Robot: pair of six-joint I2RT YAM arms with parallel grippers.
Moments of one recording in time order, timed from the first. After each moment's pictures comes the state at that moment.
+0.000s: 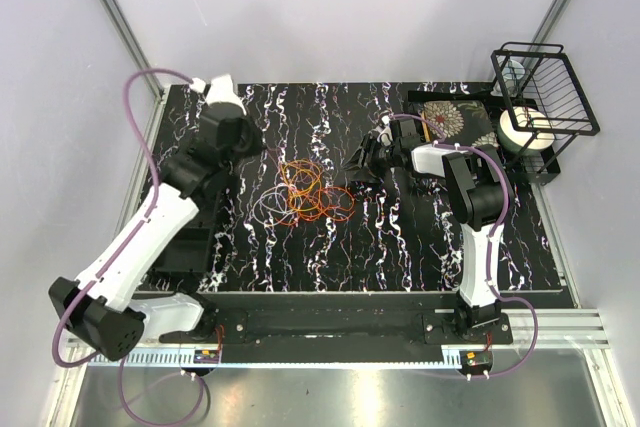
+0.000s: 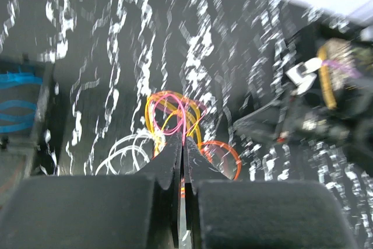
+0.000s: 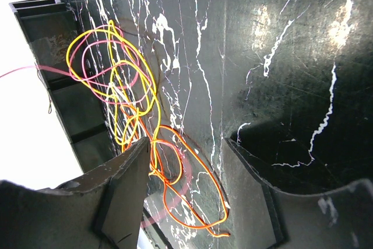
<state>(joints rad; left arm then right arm) -0.51 1.20 1.25 -0.51 -0.32 -0.55 0.29 2.14 1.30 0.00 -0.68 0.75</state>
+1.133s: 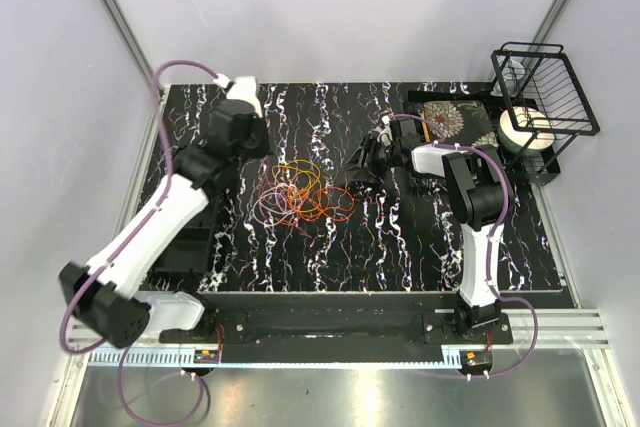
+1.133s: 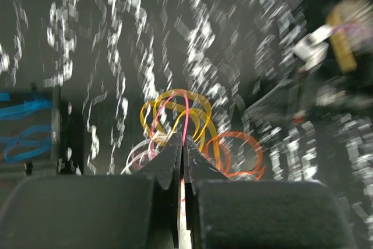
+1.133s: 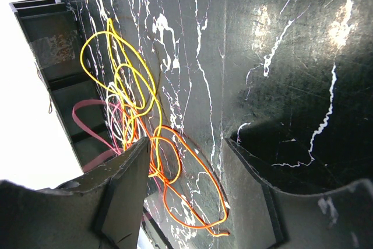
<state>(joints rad) -0.52 1.24 1.31 -0.53 -0.26 -0.36 0.29 2.14 1.30 0.00 -0.69 0.75</state>
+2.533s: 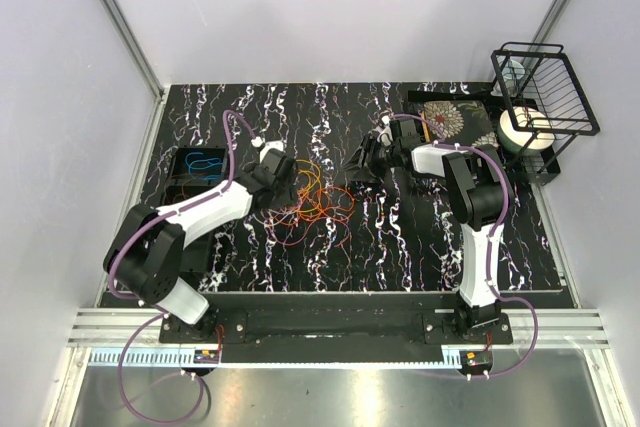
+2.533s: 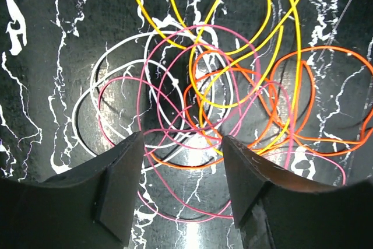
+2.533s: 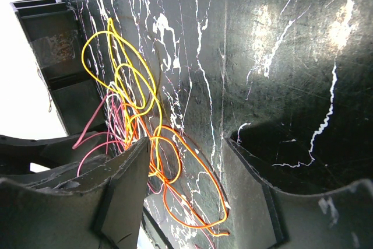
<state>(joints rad) -0.57 1.54 0.94 -0.37 -0.26 -0.59 0.29 2.14 1.30 0.01 -0.69 0.75</state>
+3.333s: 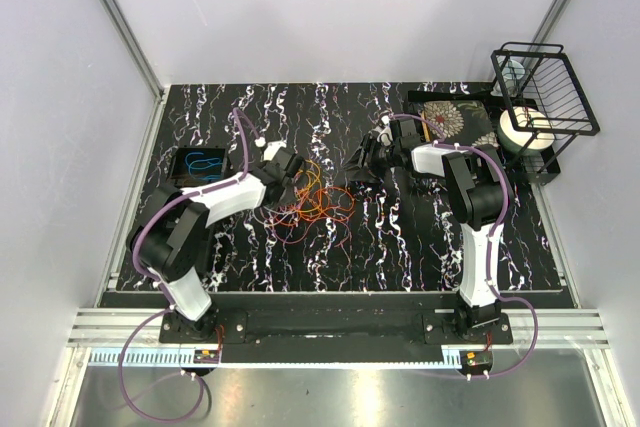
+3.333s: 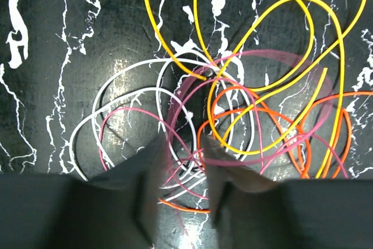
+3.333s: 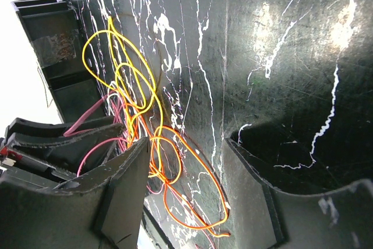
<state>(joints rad) -0.57 1.71 1.00 -0.36 -0.35 -0.65 0.29 2.14 1.31 0.00 -0.69 0.75</state>
